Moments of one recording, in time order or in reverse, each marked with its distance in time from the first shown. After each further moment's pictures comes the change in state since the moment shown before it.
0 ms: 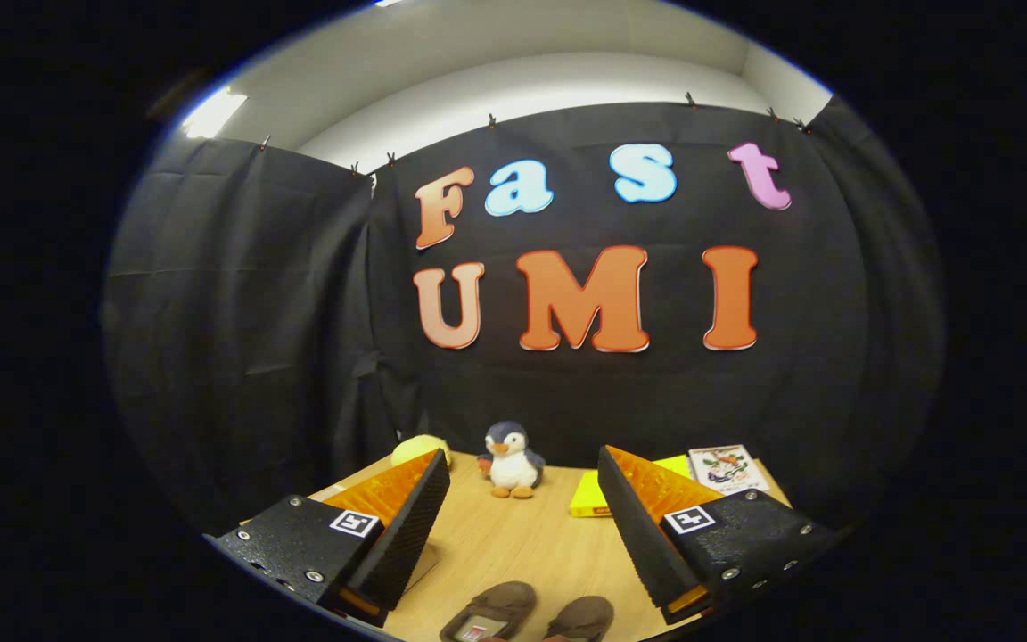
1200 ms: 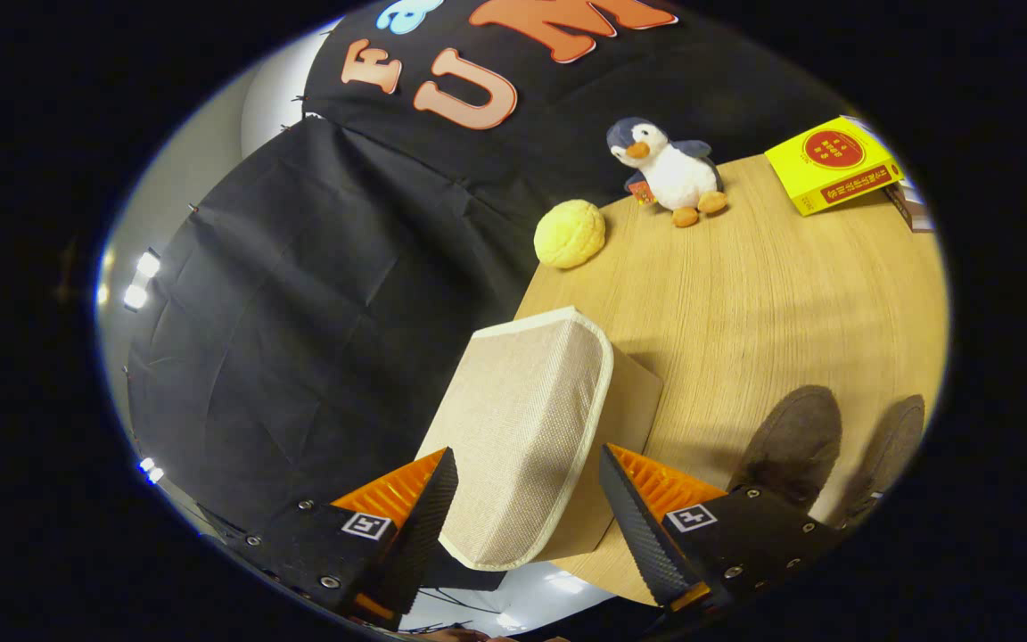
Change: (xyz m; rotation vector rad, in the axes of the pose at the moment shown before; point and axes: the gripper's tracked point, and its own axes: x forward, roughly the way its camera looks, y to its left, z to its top) arm 0.053 0.169 -0.239 0.592 0.751 0.517
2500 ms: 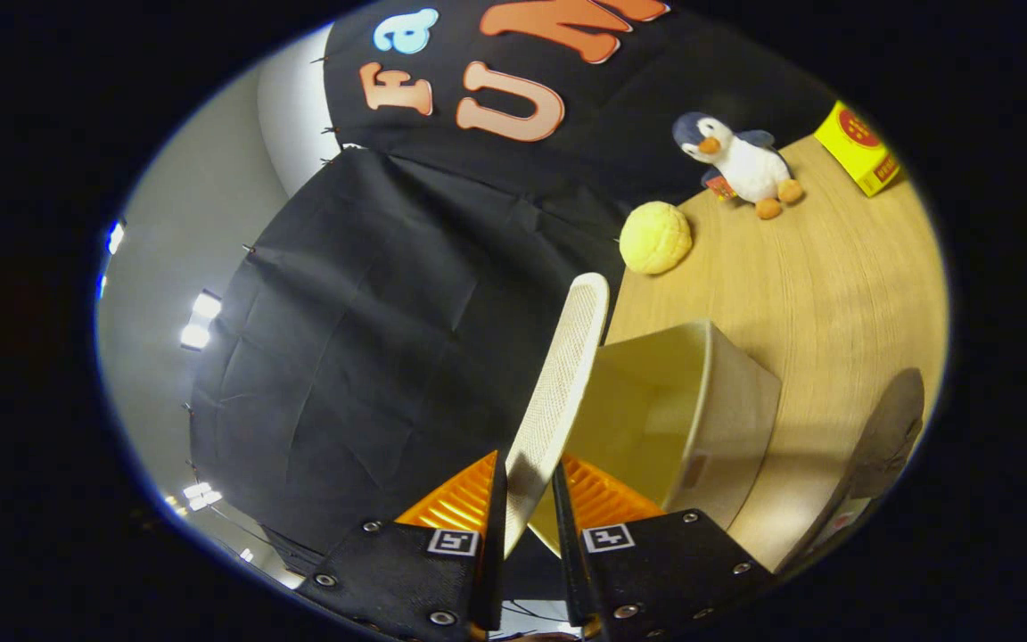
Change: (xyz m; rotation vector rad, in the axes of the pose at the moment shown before) arm -0.007 0.121 0.047 0.053 -0.085 0.265
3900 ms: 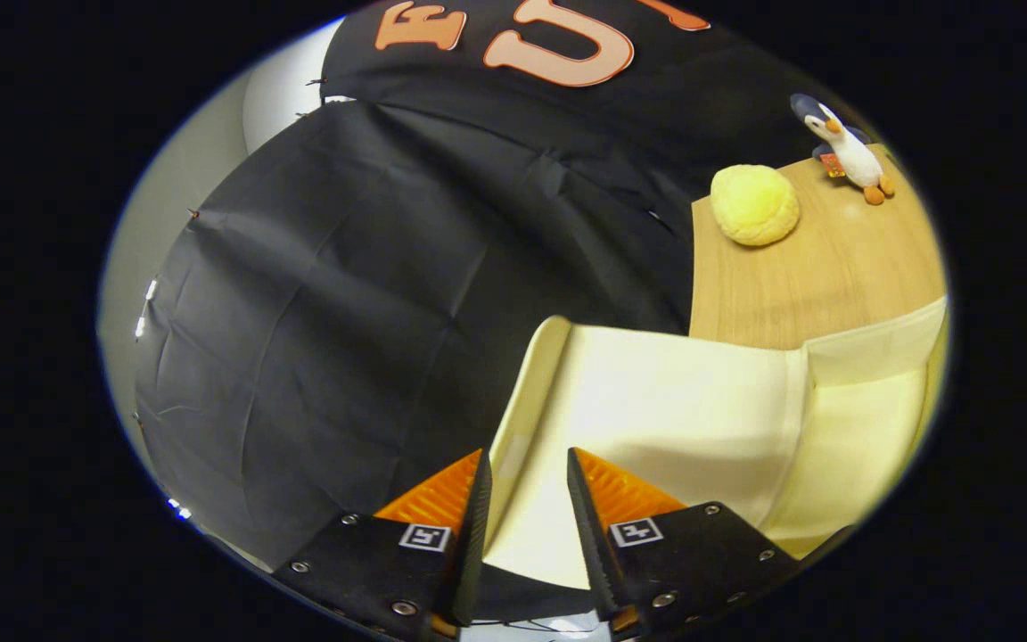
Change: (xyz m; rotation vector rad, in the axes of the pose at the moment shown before) arm 0.232 0.101 -0.020 -0.006 0.013 -0.161
